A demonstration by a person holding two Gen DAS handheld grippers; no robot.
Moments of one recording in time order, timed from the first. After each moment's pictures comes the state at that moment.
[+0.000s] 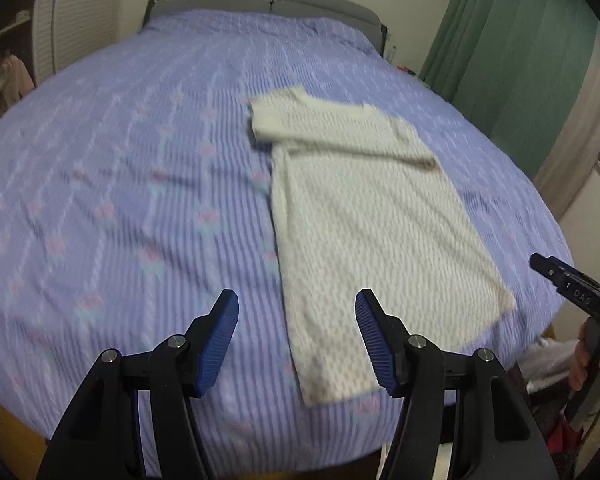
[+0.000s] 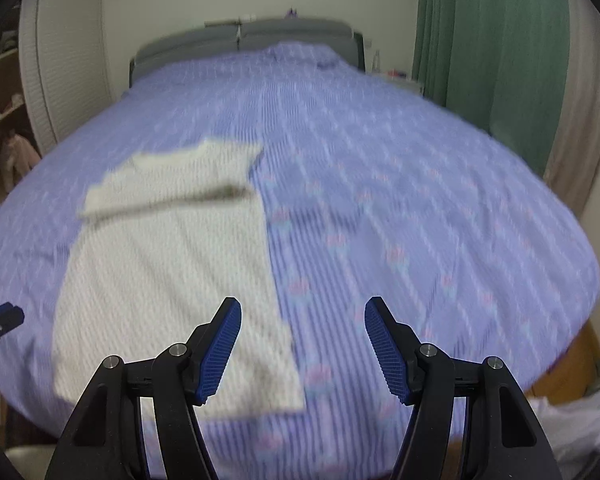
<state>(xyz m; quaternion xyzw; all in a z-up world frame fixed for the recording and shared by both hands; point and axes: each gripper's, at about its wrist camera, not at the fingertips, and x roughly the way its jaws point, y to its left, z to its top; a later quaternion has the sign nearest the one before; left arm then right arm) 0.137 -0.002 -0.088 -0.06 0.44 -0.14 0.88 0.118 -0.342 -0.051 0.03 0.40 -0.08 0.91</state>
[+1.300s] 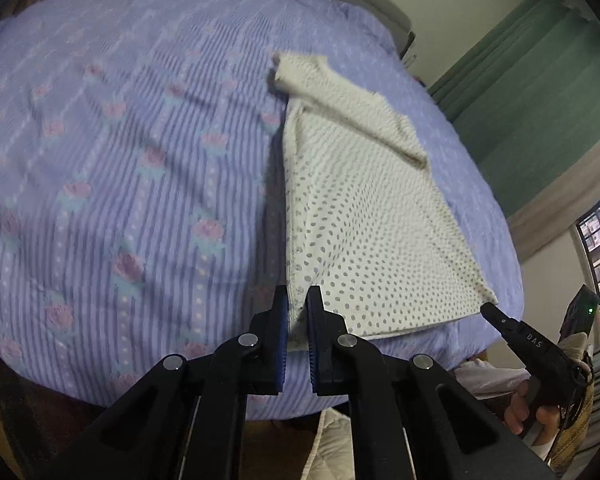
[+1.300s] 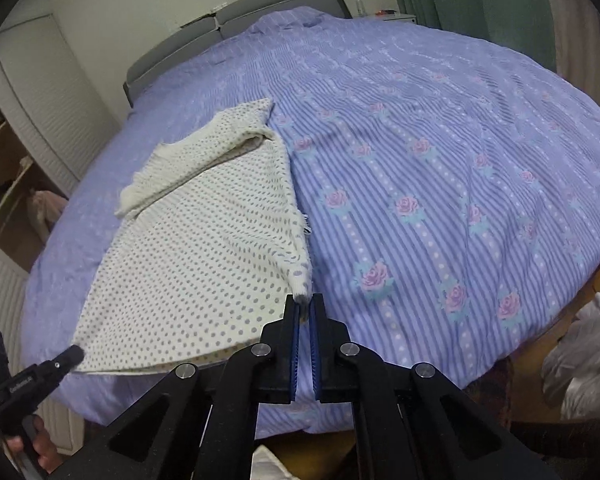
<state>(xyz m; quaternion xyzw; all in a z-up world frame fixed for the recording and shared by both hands) 0.106 0.031 -0.106 -0.21 0.50 -0.15 0.83 0.086 -0.338 -0.082 0.19 0.43 -0.05 0.88</state>
